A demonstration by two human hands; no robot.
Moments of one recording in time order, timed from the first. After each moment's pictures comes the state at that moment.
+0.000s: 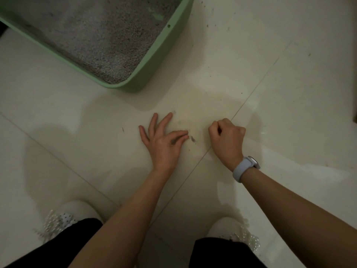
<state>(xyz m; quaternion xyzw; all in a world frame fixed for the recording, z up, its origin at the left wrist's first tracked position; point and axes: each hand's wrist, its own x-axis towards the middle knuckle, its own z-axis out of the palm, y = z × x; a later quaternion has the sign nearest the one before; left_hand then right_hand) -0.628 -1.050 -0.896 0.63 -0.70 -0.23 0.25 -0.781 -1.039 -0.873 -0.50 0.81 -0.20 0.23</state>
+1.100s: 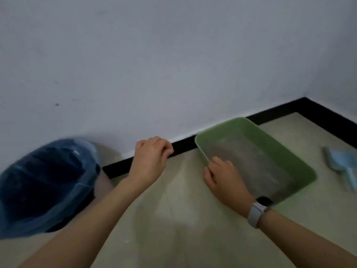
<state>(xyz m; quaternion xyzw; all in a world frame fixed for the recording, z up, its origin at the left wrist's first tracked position) -0.338 -1.130 -0.564 0.69 -0.68 0.04 0.26 -0.536 -1.172 -0.622 -0.86 0.38 -0.33 0.08</state>
